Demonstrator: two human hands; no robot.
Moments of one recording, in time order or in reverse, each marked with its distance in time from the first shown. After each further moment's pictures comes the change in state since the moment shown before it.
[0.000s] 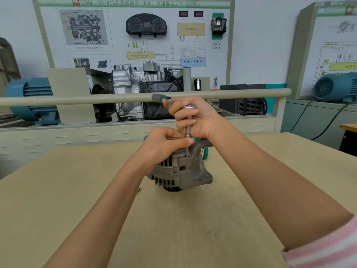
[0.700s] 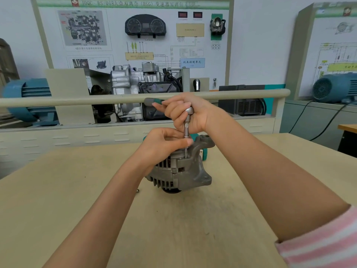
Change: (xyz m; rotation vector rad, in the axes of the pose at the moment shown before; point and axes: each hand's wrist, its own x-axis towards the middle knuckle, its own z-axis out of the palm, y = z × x) left_hand 0.003 -0.001 -0.001 -0.075 -0.048 -0.006; right_hand -0.001 -0.012 0.011 -0.097 0.060 0.154
